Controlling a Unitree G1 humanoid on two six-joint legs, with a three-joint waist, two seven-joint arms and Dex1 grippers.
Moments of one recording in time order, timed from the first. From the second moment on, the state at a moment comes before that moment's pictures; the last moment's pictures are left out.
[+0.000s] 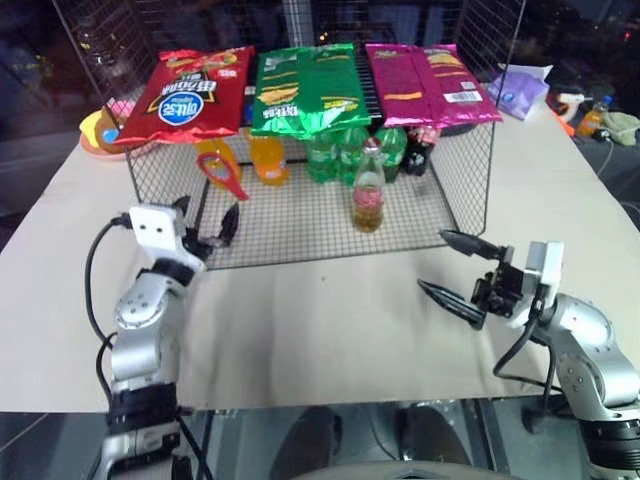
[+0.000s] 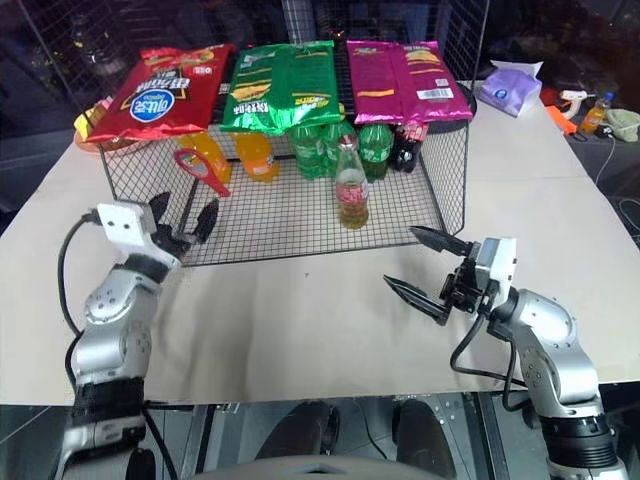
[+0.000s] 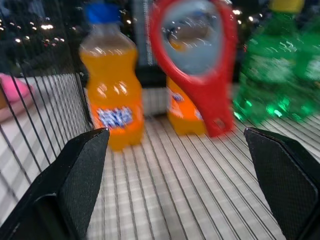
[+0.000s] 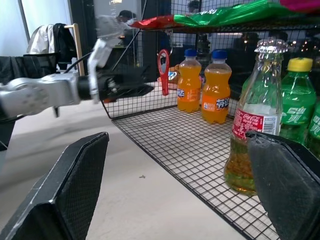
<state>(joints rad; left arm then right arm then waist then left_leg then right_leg) -0.29 0.44 0.32 0.11 -0.33 0.01 -0.41 -0.04 -0.46 -0.06 -0.31 0.60 0.06 0.99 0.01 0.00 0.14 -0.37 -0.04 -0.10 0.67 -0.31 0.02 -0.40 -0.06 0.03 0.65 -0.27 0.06</state>
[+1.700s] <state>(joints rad) -0.45 0.36 0.42 0.13 -0.83 0.35 -0.55 -0.04 -0.44 -0.03 -0.23 0.51 0.02 0.99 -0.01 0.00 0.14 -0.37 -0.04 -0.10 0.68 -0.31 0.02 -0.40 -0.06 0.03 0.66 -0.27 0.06</state>
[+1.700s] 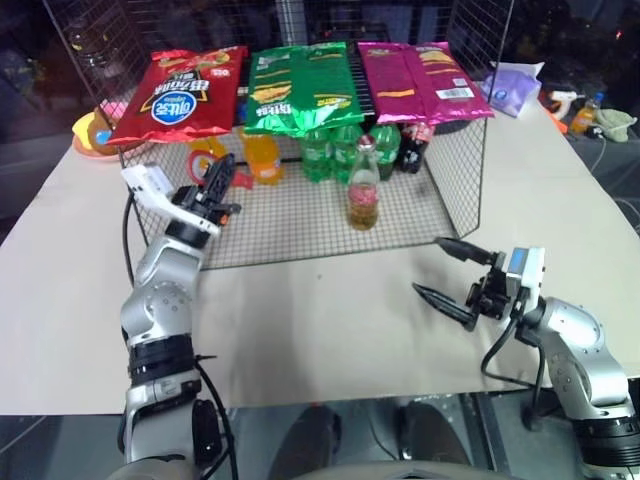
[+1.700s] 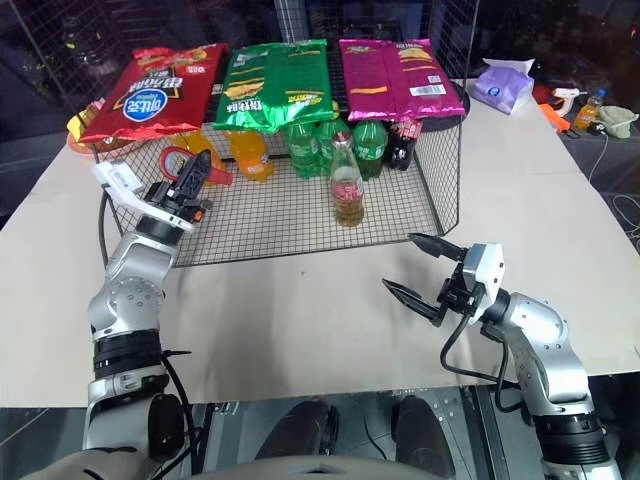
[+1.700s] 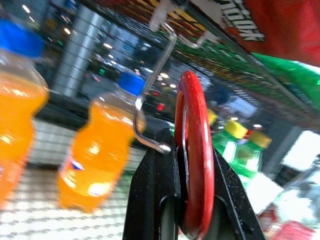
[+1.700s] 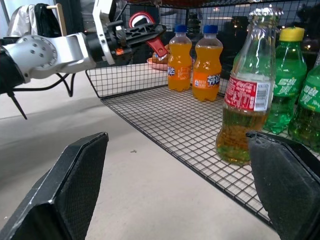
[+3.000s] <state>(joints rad) -0.43 0.38 -0.04 -0.09 -0.88 0.80 -1.01 -0.40 -0.40 0.16 -0.40 0.85 1.09 0.69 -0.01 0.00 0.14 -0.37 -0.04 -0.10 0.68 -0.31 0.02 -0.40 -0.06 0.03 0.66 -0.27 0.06</state>
